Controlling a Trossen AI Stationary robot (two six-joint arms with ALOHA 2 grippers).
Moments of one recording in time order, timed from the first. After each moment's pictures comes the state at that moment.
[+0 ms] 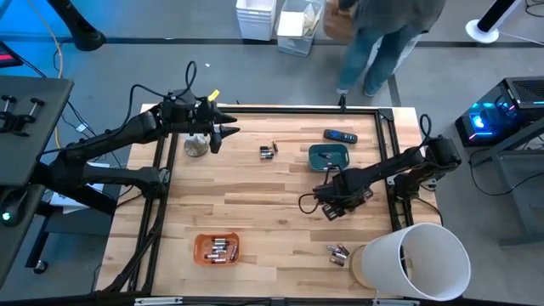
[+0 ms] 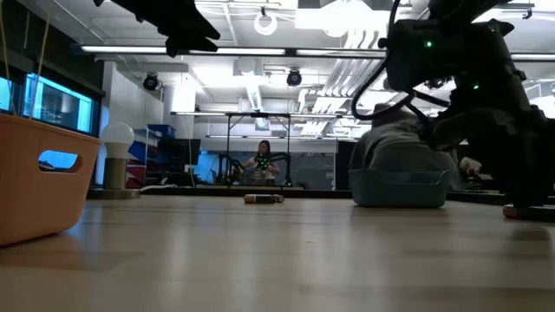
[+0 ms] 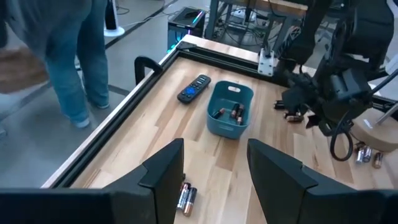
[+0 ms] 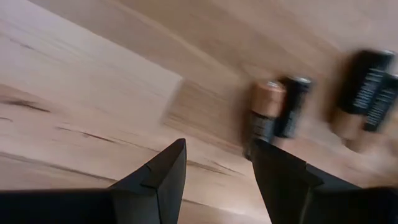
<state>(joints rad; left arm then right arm) 0.49 1.03 0.98 -0.37 0.19 -0.02 0.17 1.60 0.86 -0.94 -0.18 1.22</state>
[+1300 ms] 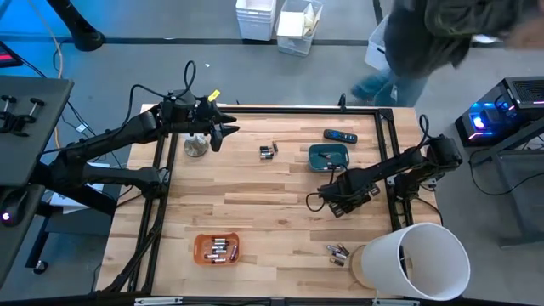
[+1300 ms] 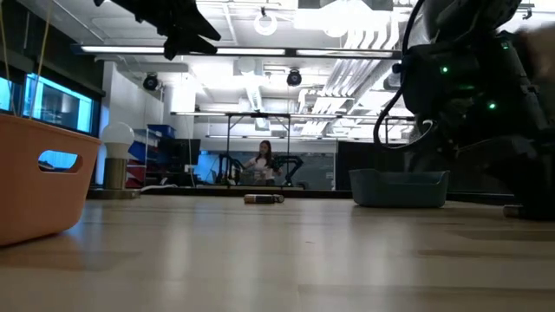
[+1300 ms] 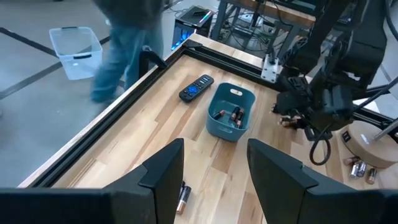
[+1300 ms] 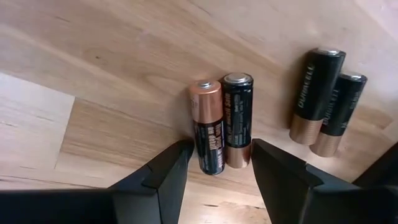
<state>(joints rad) 0.48 1.03 0.98 -0.37 0.17 -0.11 0.15 1.60 0.76 -0.95 -0.12 1.22</state>
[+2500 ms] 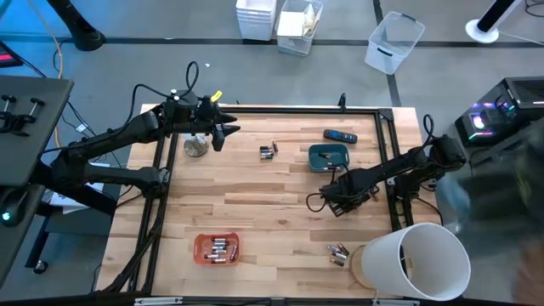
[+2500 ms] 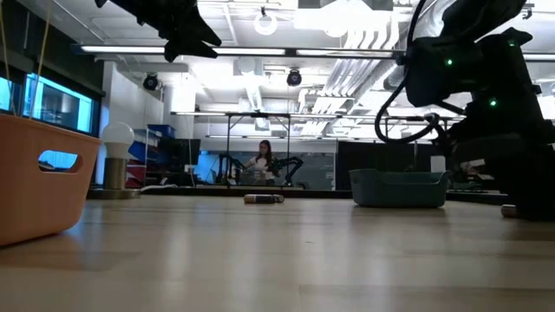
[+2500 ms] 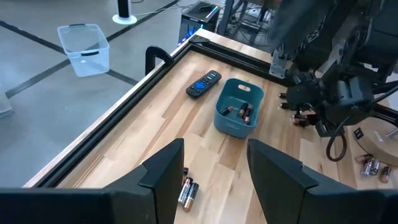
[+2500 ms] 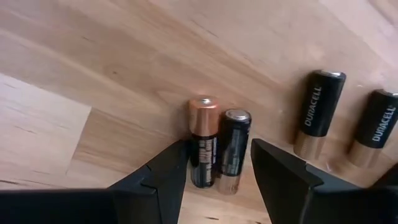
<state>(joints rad) 0.48 1.04 0.98 -0.37 0.14 -0.10 0.16 1.56 0.75 -0.93 -0.08 1.21</state>
